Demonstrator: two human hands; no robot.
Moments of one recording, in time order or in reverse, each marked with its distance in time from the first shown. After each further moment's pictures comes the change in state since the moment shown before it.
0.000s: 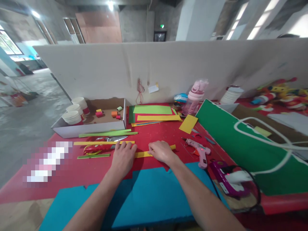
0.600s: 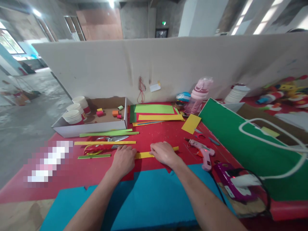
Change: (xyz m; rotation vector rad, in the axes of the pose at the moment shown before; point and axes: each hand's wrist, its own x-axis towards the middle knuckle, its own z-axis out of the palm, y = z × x) left_hand 0.005 -0.007 0.001 -0.079 -0.271 -0.042; right_hand 0.000 0.001 0.004 0.012 -0.009 -0.022
